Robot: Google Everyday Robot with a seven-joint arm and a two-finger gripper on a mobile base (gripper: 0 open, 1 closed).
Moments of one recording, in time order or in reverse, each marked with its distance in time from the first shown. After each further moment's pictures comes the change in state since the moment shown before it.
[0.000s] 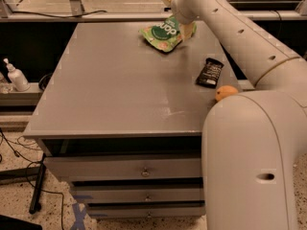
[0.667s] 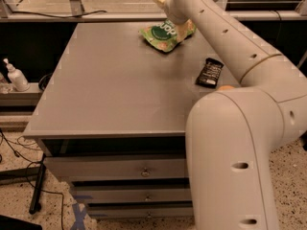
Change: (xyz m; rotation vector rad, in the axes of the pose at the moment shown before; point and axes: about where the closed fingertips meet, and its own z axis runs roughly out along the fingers) arm -0.011 -0.006 0.022 -0.037 0.015 -0.053
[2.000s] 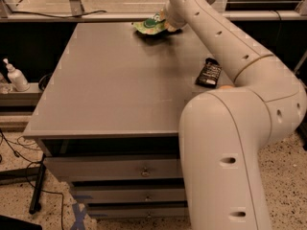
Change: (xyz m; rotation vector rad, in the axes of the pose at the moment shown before) arm -0.002 0.011 0.014 -0.052 0.003 0.003
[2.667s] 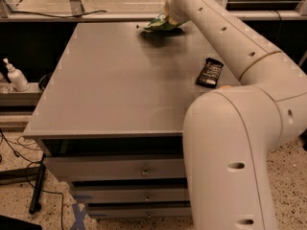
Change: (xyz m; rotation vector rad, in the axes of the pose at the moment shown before) arm 0.014 -0.012 -0.020 0.034 0.039 0.019
